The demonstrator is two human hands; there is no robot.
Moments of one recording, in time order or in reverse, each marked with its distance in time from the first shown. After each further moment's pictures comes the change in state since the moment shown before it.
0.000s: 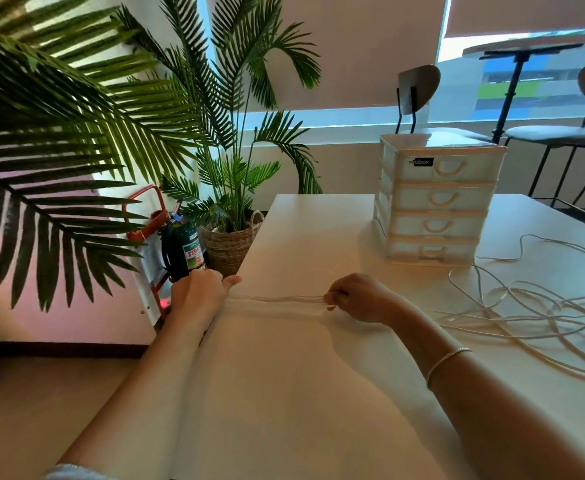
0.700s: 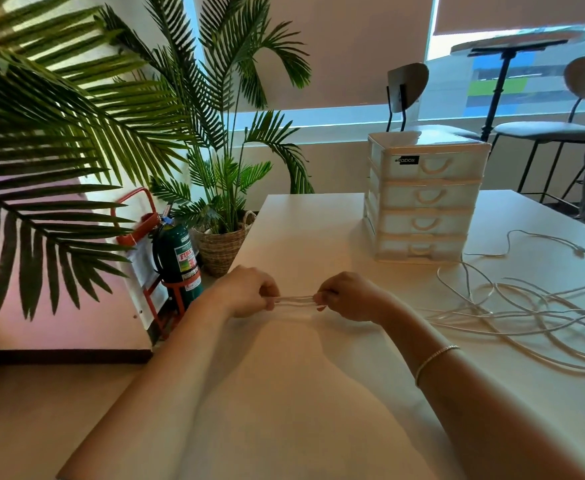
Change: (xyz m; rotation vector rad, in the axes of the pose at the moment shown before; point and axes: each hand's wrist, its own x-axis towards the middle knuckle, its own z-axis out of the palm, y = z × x) left_hand -0.015 0.058 -0.030 -0.218 -0.300 0.460; right_hand 0.000 0.003 -0.003 0.064 -0.012 0.014
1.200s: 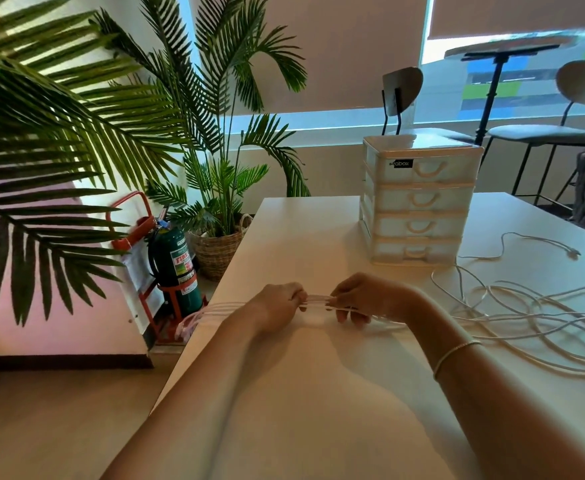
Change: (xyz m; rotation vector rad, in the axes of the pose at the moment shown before) left_hand 0.018 0.035 0.035 -0.189 -0.023 0.035; right_hand -0.014 0.016 -0.019 0.464 -0.194 0.125
